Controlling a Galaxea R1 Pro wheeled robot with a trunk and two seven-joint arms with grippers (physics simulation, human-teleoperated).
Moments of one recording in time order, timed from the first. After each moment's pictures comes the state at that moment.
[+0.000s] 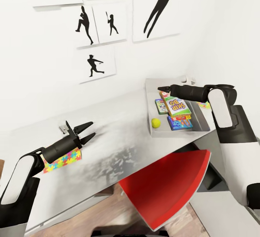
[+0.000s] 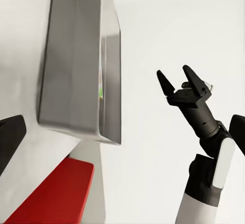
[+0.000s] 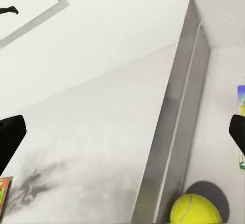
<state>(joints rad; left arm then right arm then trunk) -0.47 0.15 0.15 -1.59 1.50 0.99 -0.11 -1.13 -0.23 0.12 -1.37 -0.75 1.04 0.11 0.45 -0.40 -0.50</state>
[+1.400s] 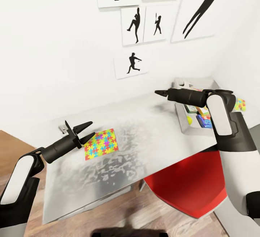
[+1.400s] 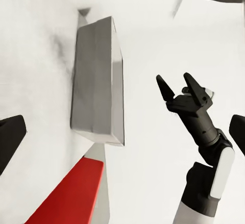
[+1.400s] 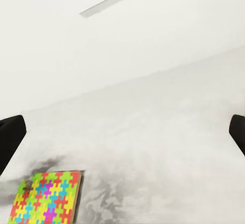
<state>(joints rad) -0.47 0.16 0.15 -1.59 1.50 0.99 -0.12 -1.07 -0.21 0.13 -1.48 -0.74 1.04 0.10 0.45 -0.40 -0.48</state>
